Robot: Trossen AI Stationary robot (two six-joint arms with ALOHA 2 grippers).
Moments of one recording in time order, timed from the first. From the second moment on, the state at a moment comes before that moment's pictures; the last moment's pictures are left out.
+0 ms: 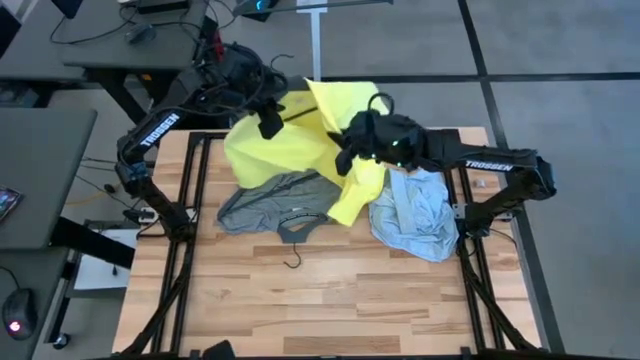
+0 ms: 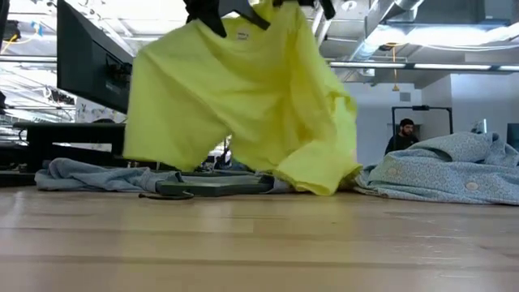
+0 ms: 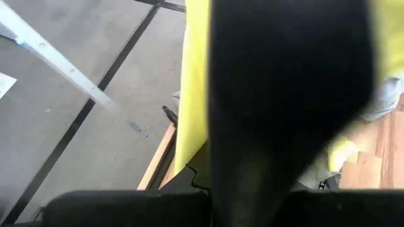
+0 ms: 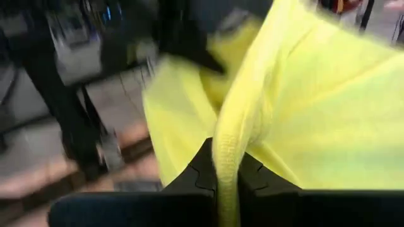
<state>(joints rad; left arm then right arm) 0.63 1.60 2.01 -1.12 0.03 0.22 -0.13 1.46 1.45 -0.34 0.36 0.23</state>
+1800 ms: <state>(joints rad) 0.57 1.59 2.04 -1.11 0.02 0.17 -0.25 1.53 1.51 -0.46 0.31 0.25</state>
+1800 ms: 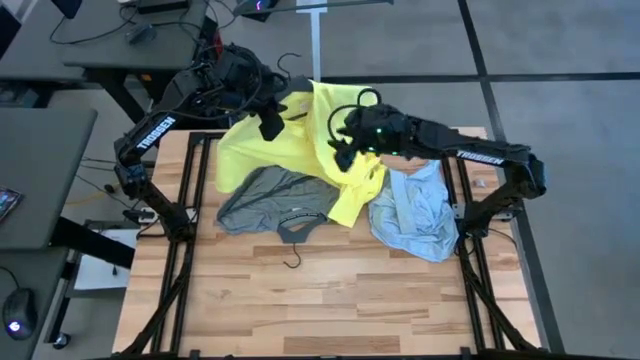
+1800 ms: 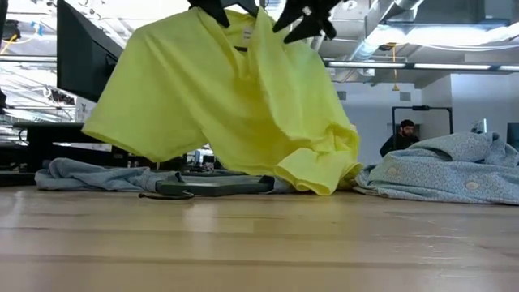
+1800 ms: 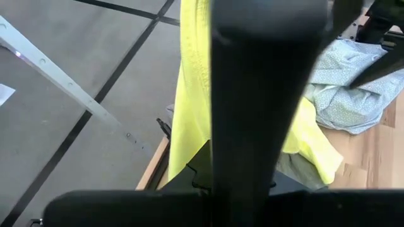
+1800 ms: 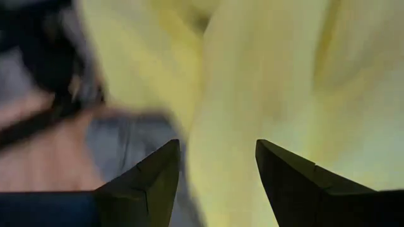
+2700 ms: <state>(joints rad) 0.56 1.59 2.04 -1.16 0.04 0.19 -0.19 1.78 1.51 -0.21 0.73 0.12</state>
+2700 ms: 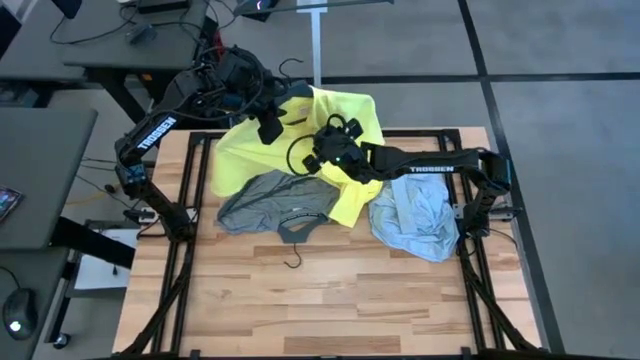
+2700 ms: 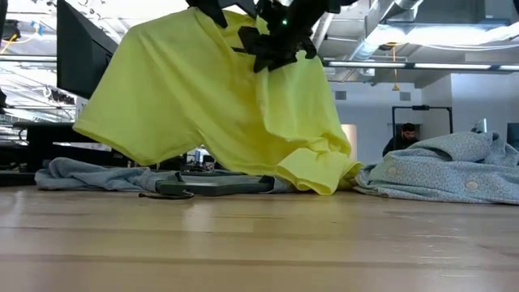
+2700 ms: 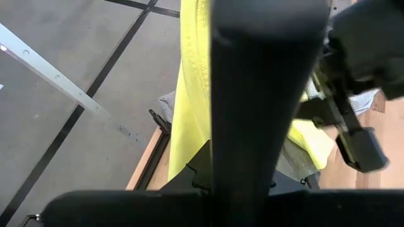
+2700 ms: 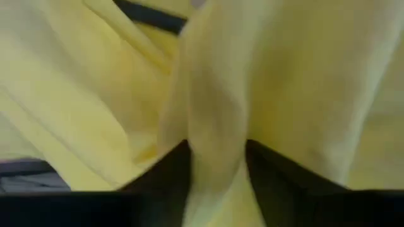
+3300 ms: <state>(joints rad) 0.53 1.59 2.04 -1.31 0.11 0.56 -0.30 1.40 1.78 -0.87 0.23 0.13</state>
